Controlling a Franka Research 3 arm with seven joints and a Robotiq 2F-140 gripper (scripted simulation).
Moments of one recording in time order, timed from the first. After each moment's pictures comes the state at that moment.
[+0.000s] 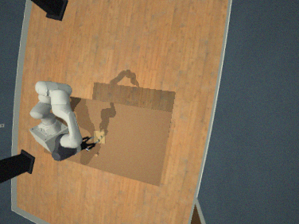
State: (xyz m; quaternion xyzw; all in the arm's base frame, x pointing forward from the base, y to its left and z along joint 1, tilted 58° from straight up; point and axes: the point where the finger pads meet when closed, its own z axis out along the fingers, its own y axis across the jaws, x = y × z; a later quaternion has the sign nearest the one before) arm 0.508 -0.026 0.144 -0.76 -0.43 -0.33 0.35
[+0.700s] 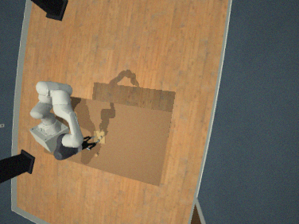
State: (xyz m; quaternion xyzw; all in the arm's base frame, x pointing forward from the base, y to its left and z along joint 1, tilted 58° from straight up) arm 0.510 -0.015 0.138 -0.76 -0.43 -0.33 0.36
